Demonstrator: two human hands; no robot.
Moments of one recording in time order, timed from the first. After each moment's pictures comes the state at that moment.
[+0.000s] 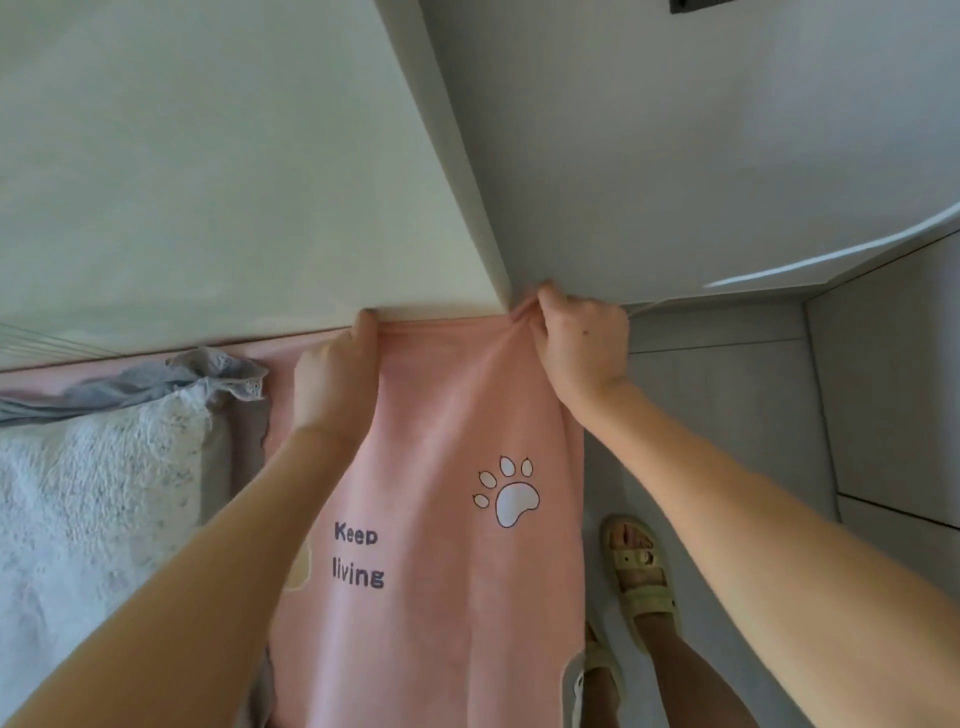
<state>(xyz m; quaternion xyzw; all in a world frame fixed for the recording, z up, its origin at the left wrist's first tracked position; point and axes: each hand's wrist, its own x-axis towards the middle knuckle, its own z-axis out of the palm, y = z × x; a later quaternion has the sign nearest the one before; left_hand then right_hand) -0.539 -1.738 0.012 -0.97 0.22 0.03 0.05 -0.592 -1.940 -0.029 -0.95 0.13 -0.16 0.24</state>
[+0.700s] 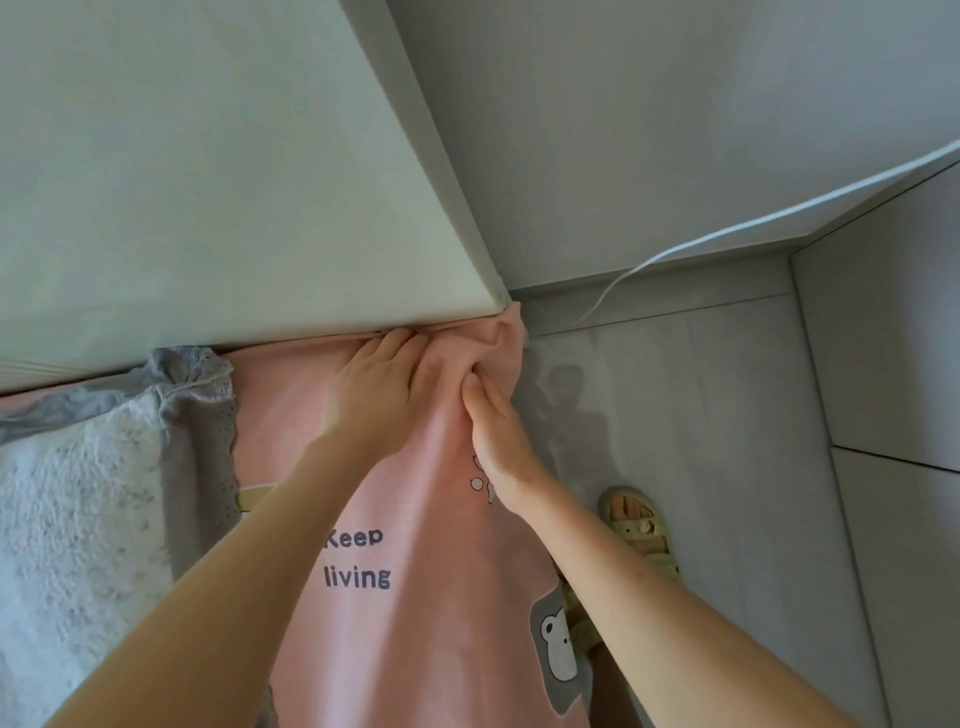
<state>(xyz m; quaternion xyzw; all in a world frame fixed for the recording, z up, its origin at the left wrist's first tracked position) -0.558 -1.750 -0.040 -0.94 0.28 0.19 0.01 -0.651 -1.853 -0.052 -0.49 0.33 0.14 0.79</state>
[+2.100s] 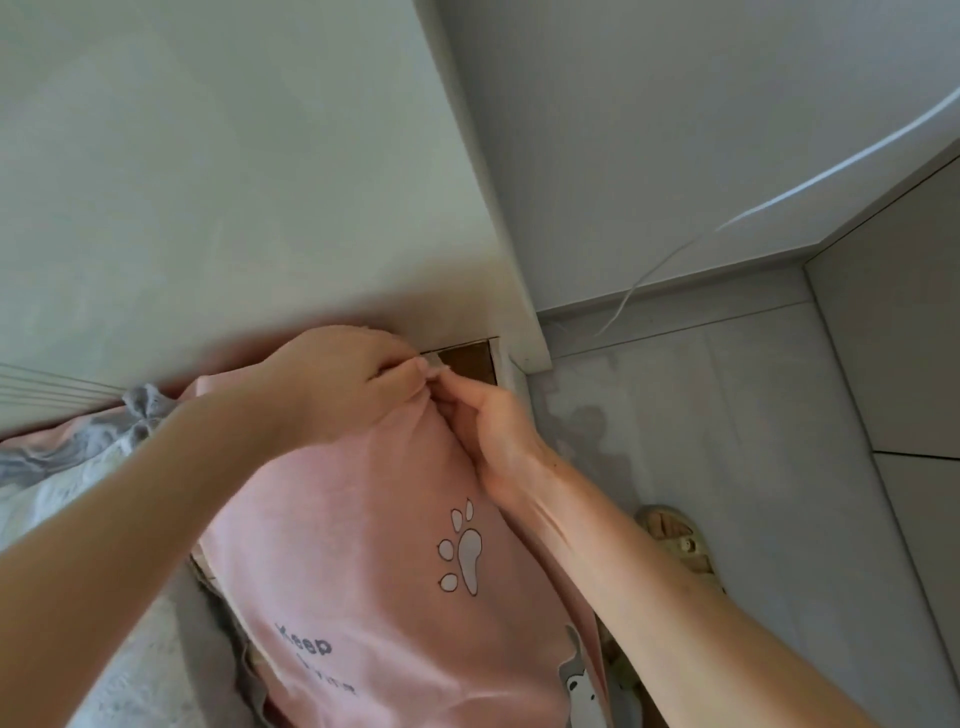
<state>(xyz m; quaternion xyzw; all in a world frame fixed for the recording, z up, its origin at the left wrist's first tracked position) -0.529 -1.745 0.080 -0.85 0.42 0.32 0.03 -0.633 -1.825 -0.031 -0.24 0.28 0.19 0.91</state>
